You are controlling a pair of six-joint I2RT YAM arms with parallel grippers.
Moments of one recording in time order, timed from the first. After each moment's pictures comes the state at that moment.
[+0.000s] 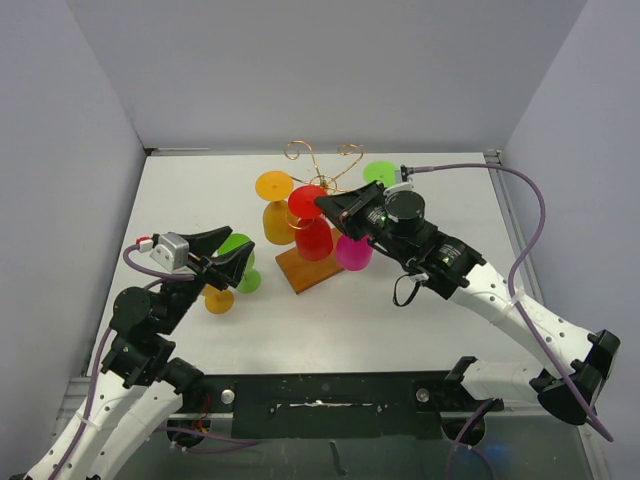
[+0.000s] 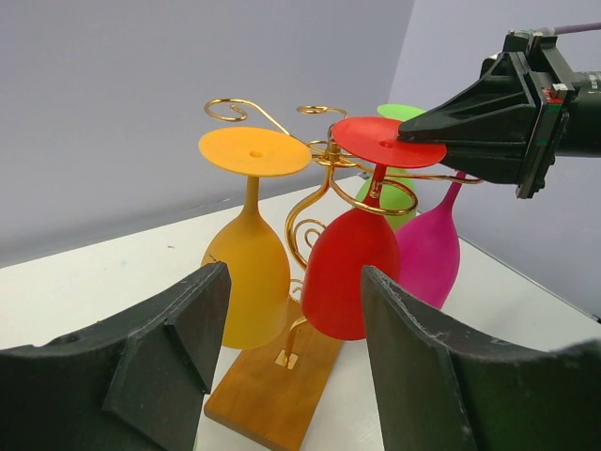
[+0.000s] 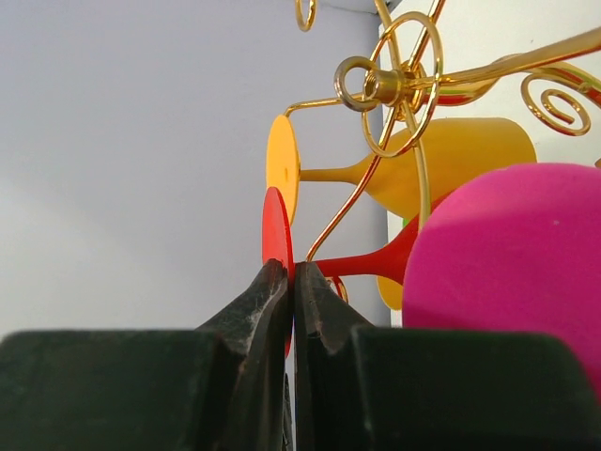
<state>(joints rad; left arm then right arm) -0.52 0.42 0.59 0.12 0.09 -0.22 0.83 1.18 1.21 -0.22 0.17 1.40</state>
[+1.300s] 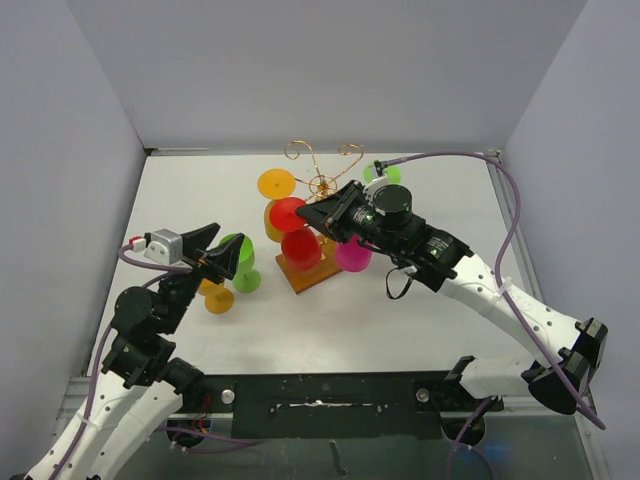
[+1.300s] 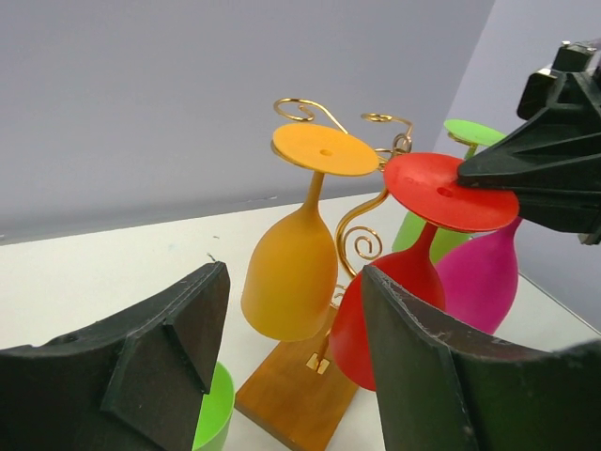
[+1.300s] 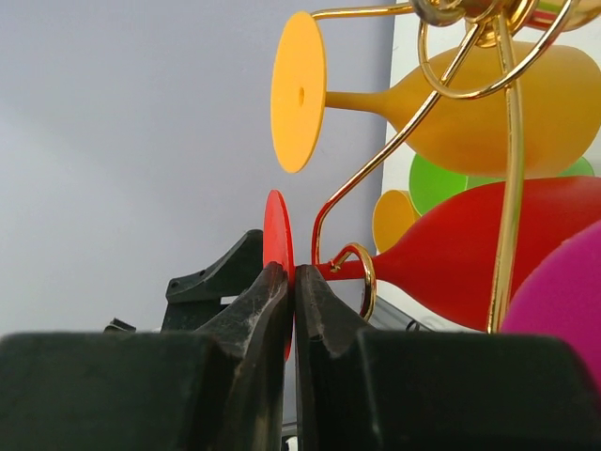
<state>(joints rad) -0.52 0.41 0.59 0.10 -0.05 -0.21 0.84 1.27 1.27 -0.21 -0.02 1.31</state>
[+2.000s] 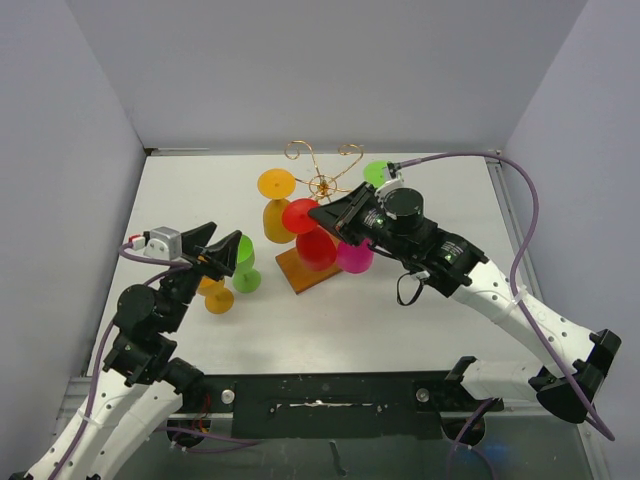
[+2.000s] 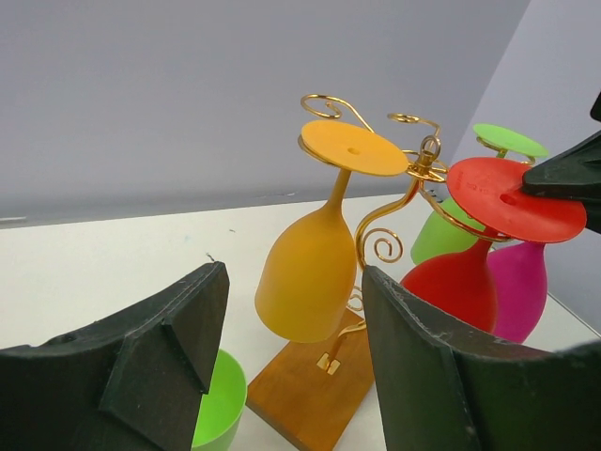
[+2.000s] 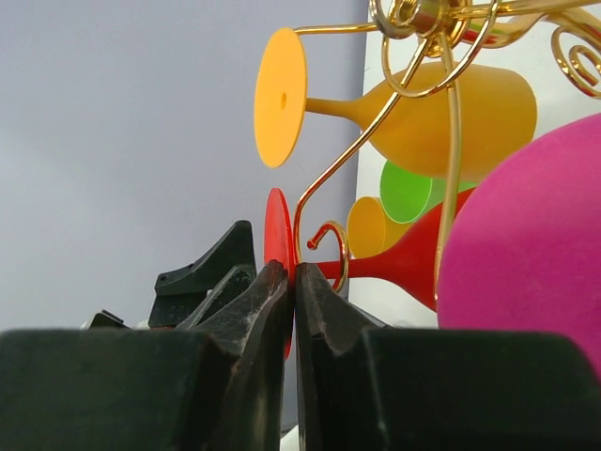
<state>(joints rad) -0.52 0.43 0.58 0.10 -0.13 -0.23 0.84 1.20 1.27 -0.30 0.04 1.27</state>
